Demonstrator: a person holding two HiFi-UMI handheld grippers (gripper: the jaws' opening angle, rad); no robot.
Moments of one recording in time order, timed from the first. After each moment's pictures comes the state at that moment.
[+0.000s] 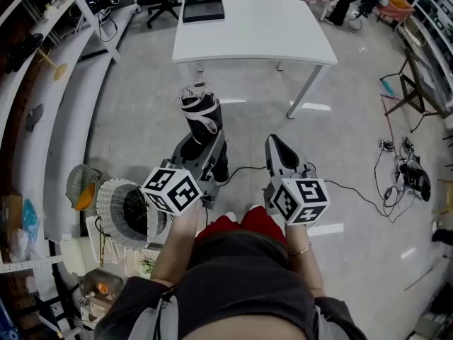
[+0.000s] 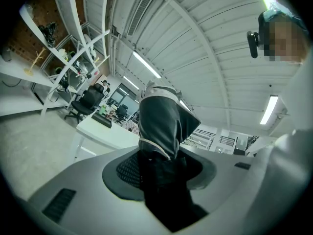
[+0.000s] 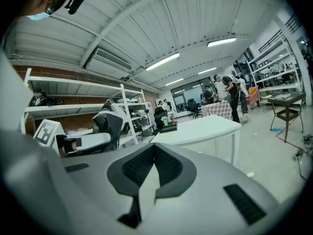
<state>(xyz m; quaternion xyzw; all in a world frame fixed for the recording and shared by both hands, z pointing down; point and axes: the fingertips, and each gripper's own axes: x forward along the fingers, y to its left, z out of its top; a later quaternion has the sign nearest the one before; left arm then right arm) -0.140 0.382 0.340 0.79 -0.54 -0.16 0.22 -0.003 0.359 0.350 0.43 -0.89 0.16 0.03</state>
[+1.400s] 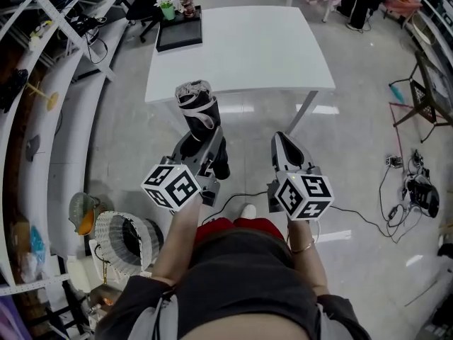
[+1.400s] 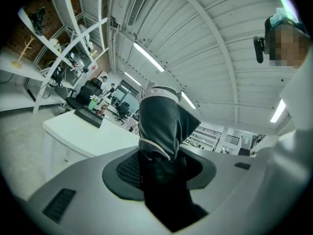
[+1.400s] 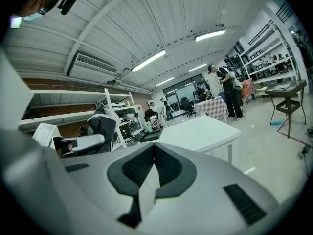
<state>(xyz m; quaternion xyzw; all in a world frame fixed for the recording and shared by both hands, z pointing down) -0.081 0.143 0.347 0.79 -0.55 -0.14 0.24 0.077 0.117 0.367 0.44 -0.87 0.20 0.01</state>
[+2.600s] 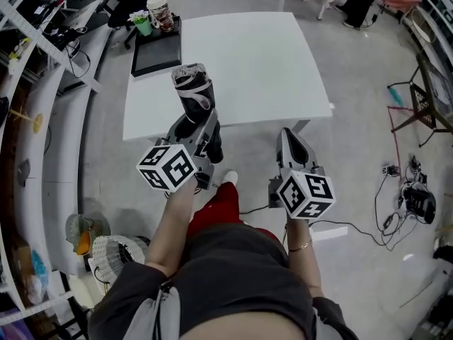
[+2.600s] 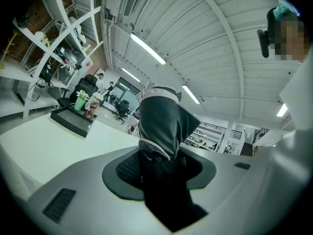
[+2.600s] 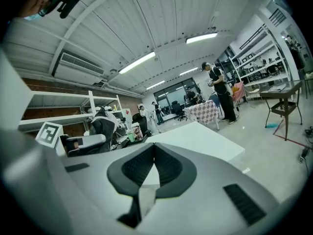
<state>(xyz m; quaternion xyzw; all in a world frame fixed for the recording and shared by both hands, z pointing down) -0.092 -0.072 0.355 0.79 -0.55 -0.11 0.23 0.100 -0.067 0.375 0.50 -0.84 0.20 -0.01</state>
